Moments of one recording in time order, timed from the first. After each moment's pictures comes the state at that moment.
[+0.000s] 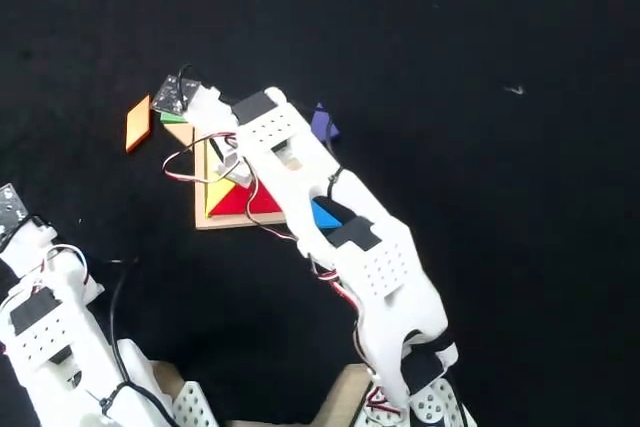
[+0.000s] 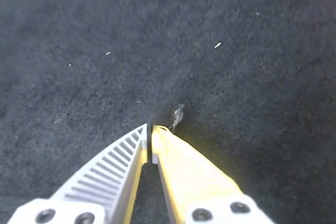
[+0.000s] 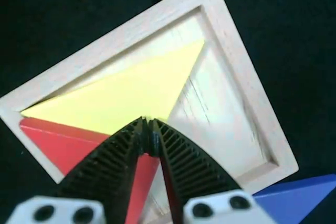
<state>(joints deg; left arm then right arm) -44.8 -57.5 80.6 43.6 -4.6 -34.6 41.8 -26.5 68.9 32.7</state>
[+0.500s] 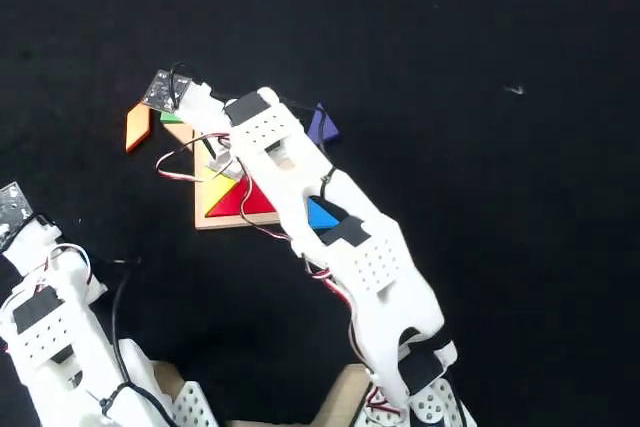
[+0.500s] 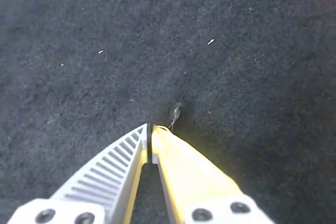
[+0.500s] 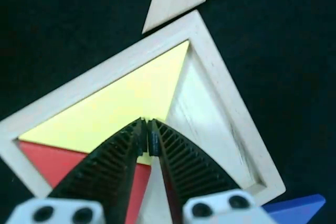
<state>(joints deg) -43.7 -57.5 80.8 43.6 -4.6 -35.6 45.7 -32.5 67.2 32.7</state>
